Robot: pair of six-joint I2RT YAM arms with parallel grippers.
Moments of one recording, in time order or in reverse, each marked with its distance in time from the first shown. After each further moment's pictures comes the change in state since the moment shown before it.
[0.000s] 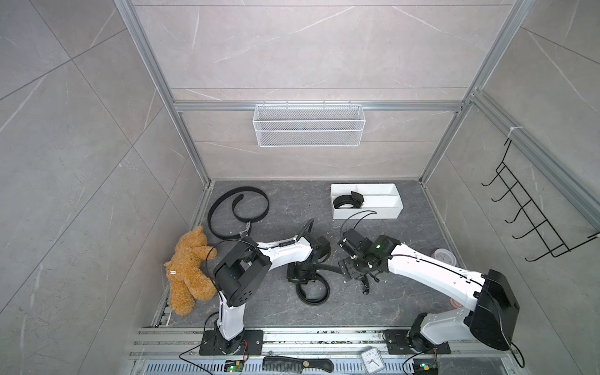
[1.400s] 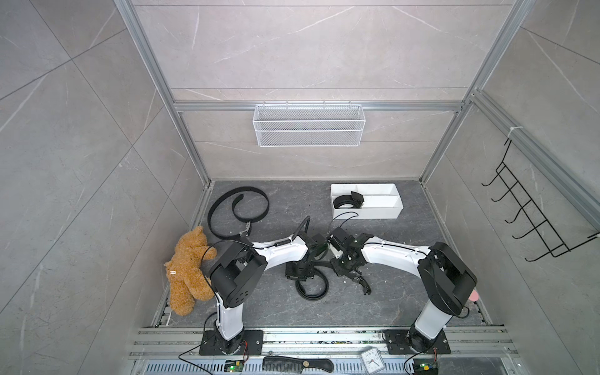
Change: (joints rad) left arm 0.027 -0.035 -0.041 0.080 -0.034 0.007; right arm -0.014 0.317 -0.014 0.238 -0.181 -0.113
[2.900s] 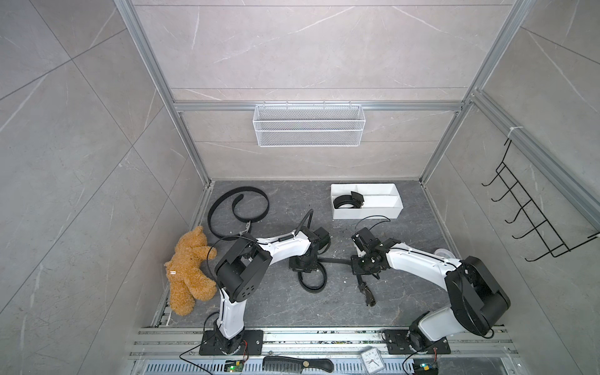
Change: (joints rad) left arm 0.026 0.064 0.083 0.040 -0.068 0.020; right arm -0.191 -0.227 -0.230 0.045 -0.034 0.224
